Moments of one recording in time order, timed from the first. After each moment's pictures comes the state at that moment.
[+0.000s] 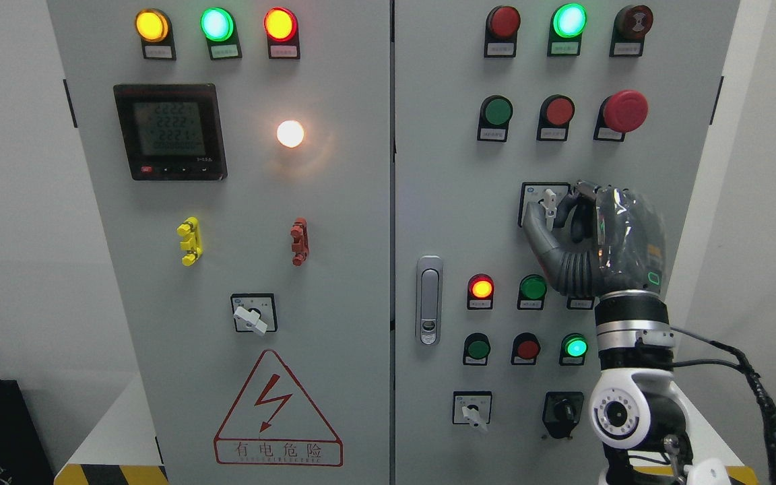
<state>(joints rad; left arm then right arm) 0.00 -0.09 0.00 0.00 0.00 -0.11 0.06 -0.73 0.04 0.05 -1.74 0.94 0.22 -0.01</state>
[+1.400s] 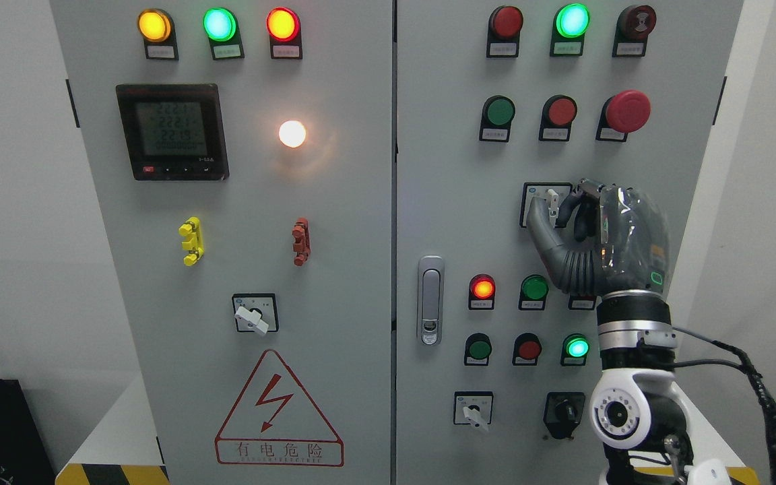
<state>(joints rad) 0.00 -0.09 0.00 0.00 0.00 -0.11 0.06 -0.72 0.04 0.05 -1.74 0.94 0.22 -0.02</state>
